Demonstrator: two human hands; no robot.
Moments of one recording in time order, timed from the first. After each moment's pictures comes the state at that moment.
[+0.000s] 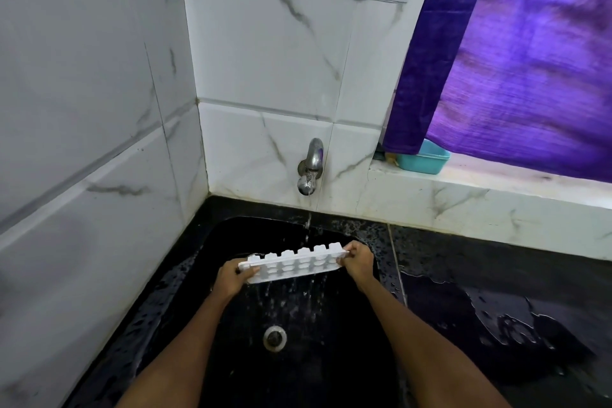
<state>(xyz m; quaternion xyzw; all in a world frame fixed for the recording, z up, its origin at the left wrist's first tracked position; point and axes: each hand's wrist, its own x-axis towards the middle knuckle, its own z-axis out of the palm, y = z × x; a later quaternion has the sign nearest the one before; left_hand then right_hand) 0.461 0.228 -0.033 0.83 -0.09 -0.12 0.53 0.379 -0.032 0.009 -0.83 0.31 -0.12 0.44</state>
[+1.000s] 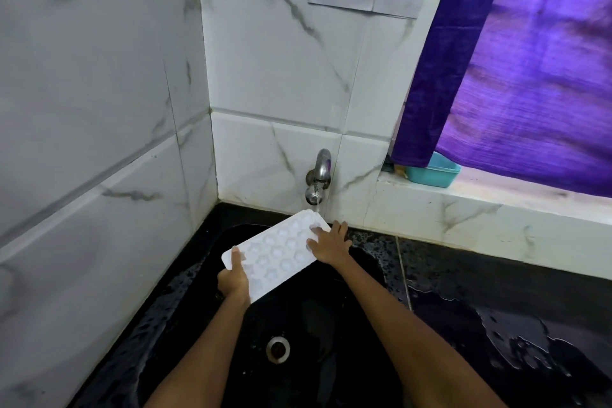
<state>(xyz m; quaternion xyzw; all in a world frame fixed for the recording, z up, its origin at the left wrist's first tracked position) 0.452 0.194 -0.001 0.59 0.31 -0.03 0.74 0.436 0.016 0.062 -0.96 0.20 0.08 0.20</state>
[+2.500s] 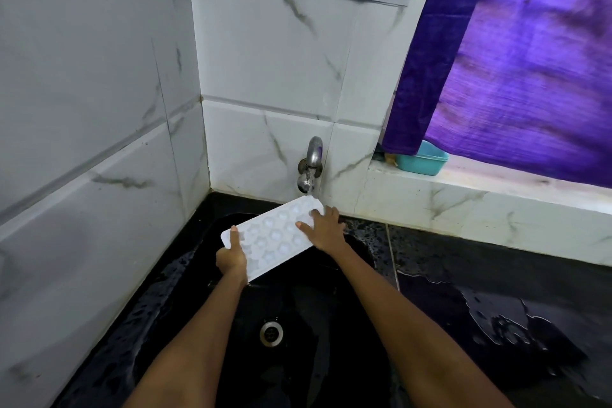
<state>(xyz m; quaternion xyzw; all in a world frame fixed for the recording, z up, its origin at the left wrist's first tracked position) 0.455 0.192 0.015 0.65 0.30 -0.05 0.70 0.422 0.013 0.067 -0.97 0.16 0.01 0.18</state>
